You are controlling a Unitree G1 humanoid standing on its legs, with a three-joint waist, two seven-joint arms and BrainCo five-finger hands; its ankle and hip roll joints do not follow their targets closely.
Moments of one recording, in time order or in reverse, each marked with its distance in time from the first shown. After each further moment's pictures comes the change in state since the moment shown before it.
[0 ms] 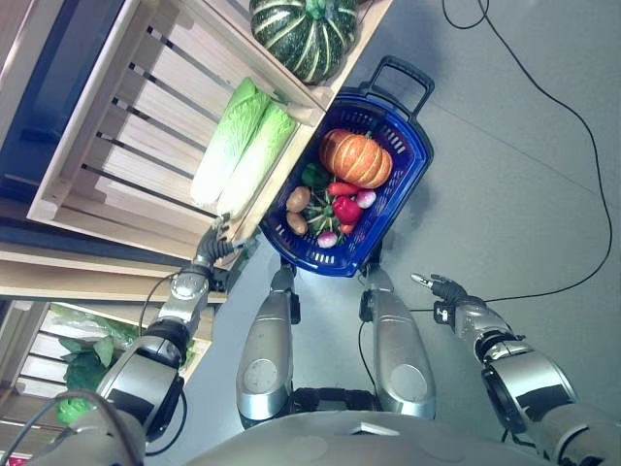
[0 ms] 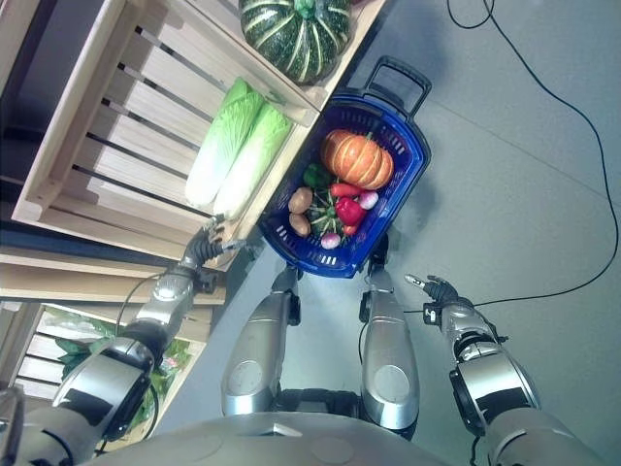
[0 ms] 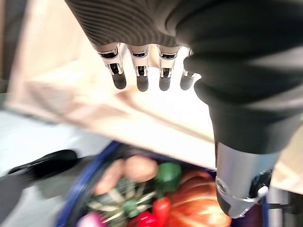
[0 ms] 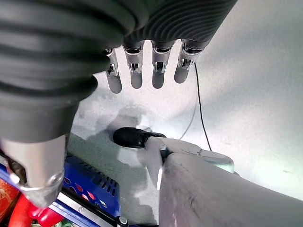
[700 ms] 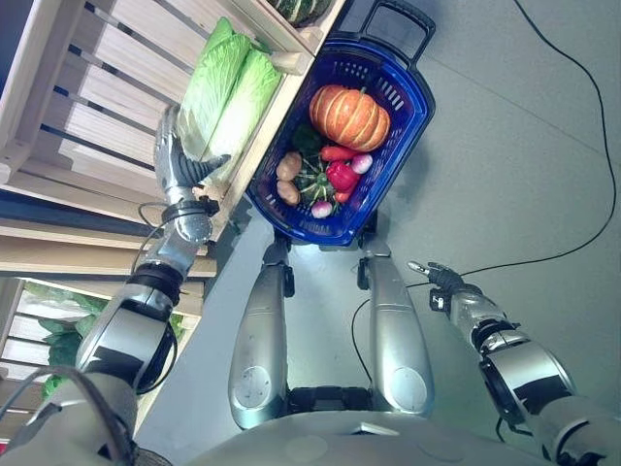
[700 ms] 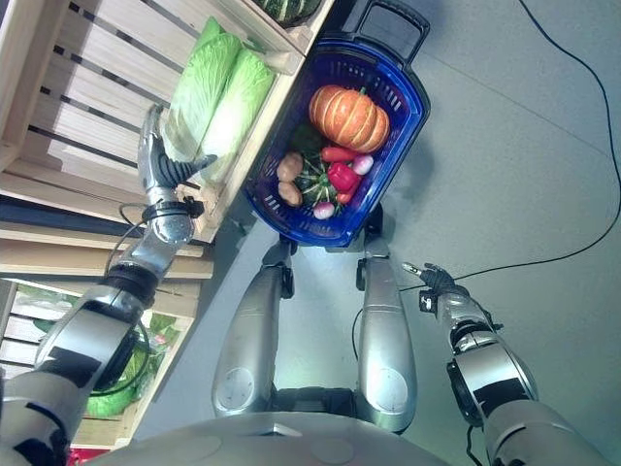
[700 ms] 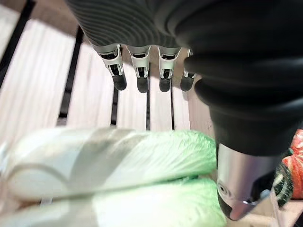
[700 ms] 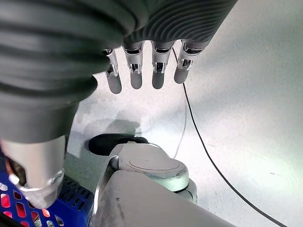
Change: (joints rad) left arm -0.277 0.130 -0.038 -0.074 0.515 0.100 0.735; right arm -0.064 0.000 0.061 -0.014 0.040 0.015 -0.015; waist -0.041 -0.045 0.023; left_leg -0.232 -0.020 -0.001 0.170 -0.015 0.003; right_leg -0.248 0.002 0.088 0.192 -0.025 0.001
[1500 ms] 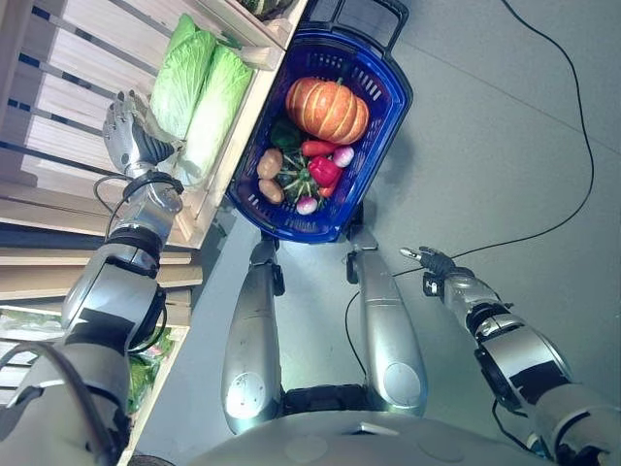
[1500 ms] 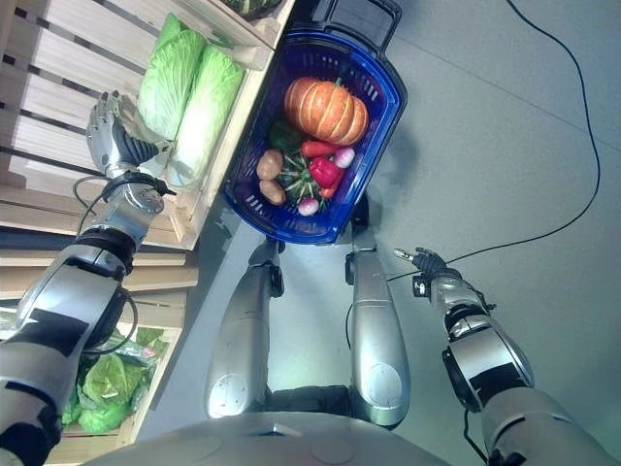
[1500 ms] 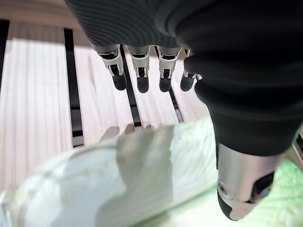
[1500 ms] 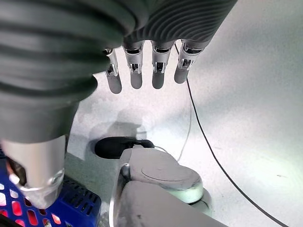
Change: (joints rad) left arm -0.208 0.041 -0.068 0.297 0.001 0.178 -0.112; right arm -0.077 0.003 0.058 0.000 0.018 0.015 0.012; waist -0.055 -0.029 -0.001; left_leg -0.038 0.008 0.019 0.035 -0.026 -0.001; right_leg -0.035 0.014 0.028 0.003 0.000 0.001
